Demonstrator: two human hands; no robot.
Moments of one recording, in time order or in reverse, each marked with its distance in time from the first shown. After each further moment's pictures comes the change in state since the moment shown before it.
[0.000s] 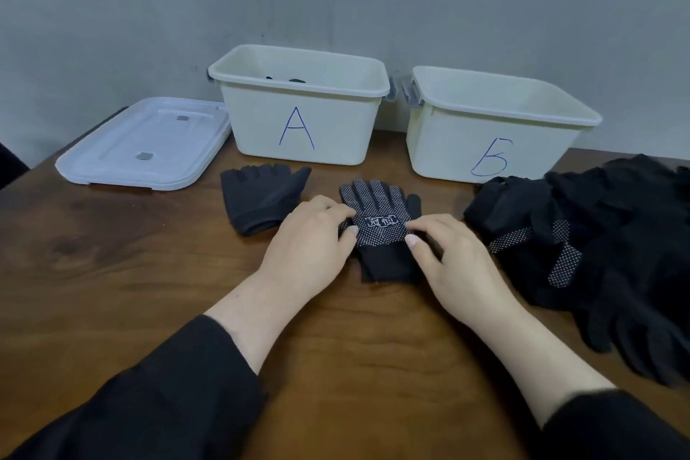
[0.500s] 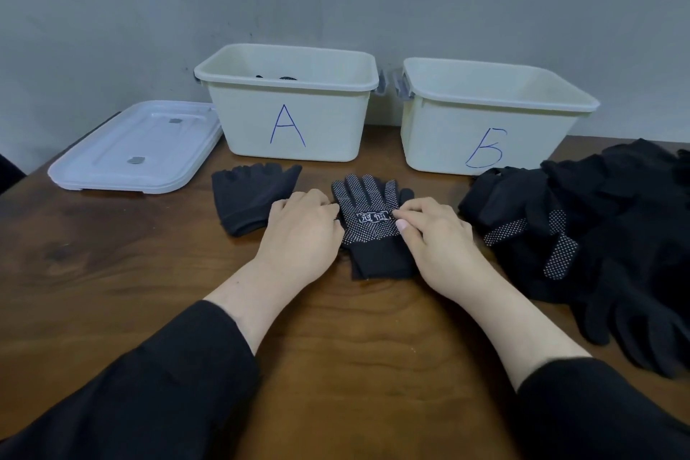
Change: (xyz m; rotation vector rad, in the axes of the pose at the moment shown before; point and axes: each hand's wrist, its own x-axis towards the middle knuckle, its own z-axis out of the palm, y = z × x) left_hand 0.017 -0.007 0.015 0.284 -0.057 0.008; right_hand 0.022 0.007 0.008 -0.124 -0.139 0.062
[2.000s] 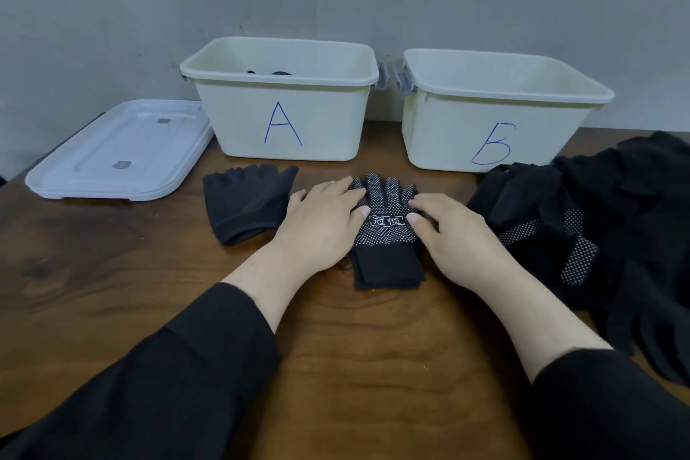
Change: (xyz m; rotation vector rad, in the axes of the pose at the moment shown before) left_hand 0.038 0.003 0.013 -0.130 -0.146 0.075; right_hand 0.020 0.012 -0.010 0.047 -0.055 0.097
